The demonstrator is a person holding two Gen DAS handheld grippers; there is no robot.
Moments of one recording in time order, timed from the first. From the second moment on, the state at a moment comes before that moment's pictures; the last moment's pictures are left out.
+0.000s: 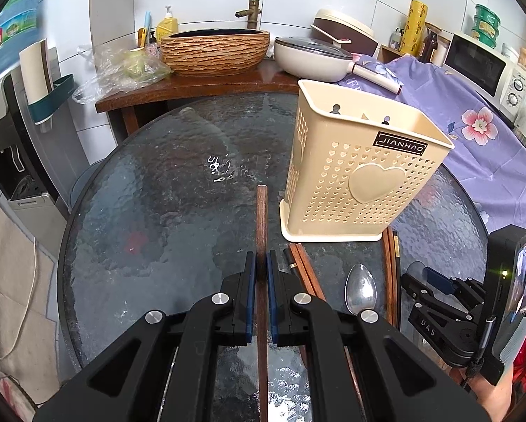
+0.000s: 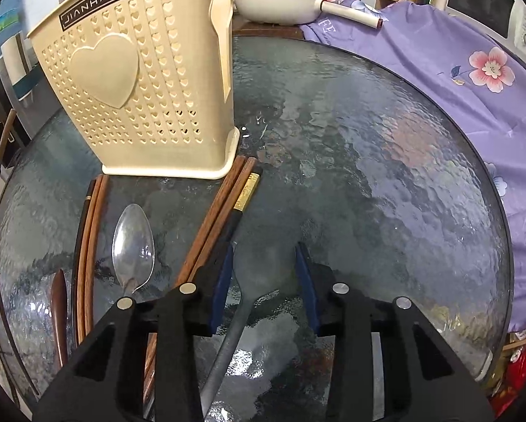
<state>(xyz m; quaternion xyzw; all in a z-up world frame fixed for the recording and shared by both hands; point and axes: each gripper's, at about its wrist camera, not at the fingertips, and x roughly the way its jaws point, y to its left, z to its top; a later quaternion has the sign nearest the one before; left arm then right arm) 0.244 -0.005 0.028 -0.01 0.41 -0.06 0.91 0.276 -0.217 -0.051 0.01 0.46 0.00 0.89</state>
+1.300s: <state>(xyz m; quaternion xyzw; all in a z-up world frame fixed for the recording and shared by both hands) 0.215 -0.001 0.068 -0.02 0.35 -0.08 0.93 0.185 -0.232 0.055 0.01 0.28 0.12 0.95</state>
